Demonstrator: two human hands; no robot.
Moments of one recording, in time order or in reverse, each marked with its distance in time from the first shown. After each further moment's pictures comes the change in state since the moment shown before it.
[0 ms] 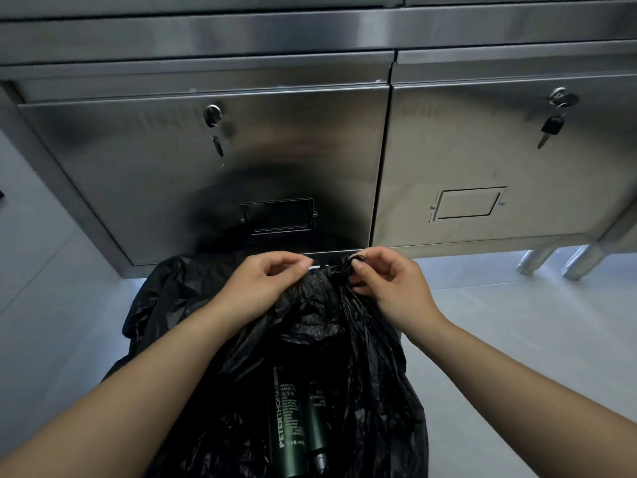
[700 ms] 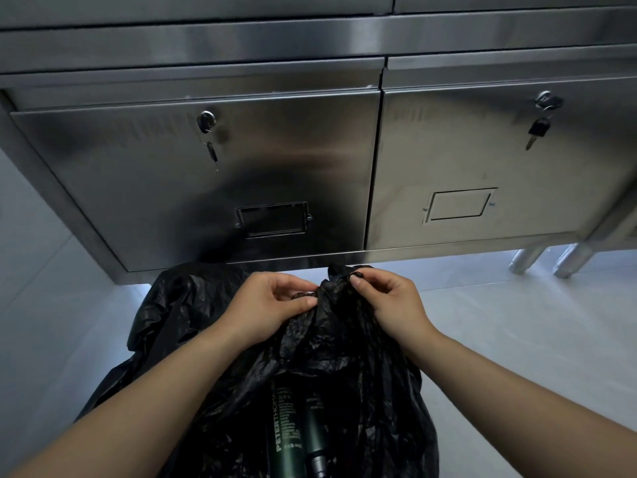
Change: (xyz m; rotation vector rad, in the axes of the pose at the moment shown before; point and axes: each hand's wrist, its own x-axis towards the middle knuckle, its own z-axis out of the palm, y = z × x) left_hand -0.009 -0.008 0.017 -0.015 -0.090 0.019; right_hand -0.006 0.022 -0.005 -0.095 0.124 0.115
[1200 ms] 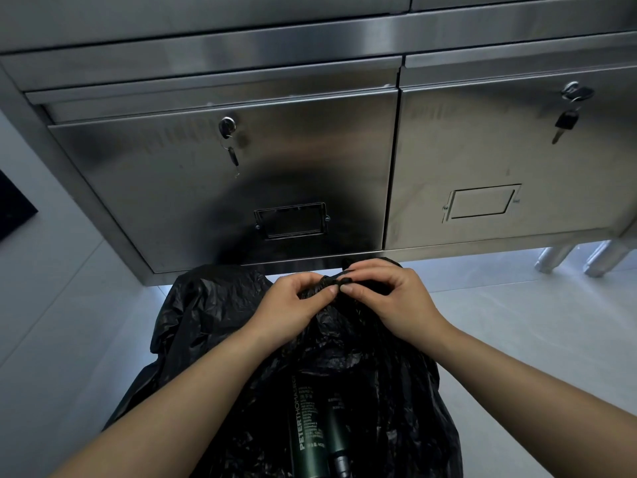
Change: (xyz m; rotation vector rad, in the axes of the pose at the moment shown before) left_hand -0.002 0.000 0.003 -0.028 0.013 0.004; right_hand -0.006 -0.025 0.013 -0.176 -0.214 -0.371
